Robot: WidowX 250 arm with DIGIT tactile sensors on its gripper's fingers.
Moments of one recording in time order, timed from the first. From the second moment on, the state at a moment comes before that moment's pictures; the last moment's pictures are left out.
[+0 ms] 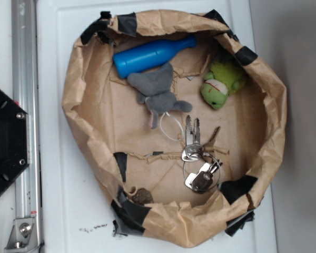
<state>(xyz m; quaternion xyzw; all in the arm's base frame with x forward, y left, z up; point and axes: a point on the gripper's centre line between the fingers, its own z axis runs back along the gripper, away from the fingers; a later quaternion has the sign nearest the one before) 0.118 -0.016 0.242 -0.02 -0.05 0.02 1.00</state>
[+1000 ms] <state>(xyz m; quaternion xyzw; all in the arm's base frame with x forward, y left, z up) 0.250 -0.006 0.142 -0.06 0.05 0.26 0.96</state>
